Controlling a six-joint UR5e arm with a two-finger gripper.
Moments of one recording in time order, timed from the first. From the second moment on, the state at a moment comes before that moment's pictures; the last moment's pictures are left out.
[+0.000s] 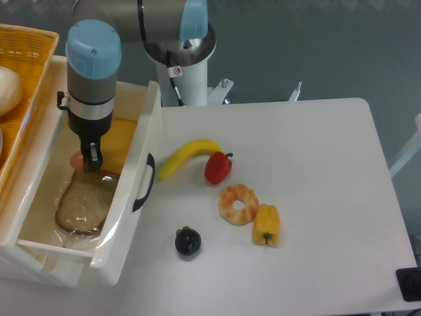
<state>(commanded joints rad) 2.09 -1.71 -1.69 -1.23 1.29 1.35</state>
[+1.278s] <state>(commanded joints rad) 2.08 -1.72 -1.70 -1.23 1.30 1.35</state>
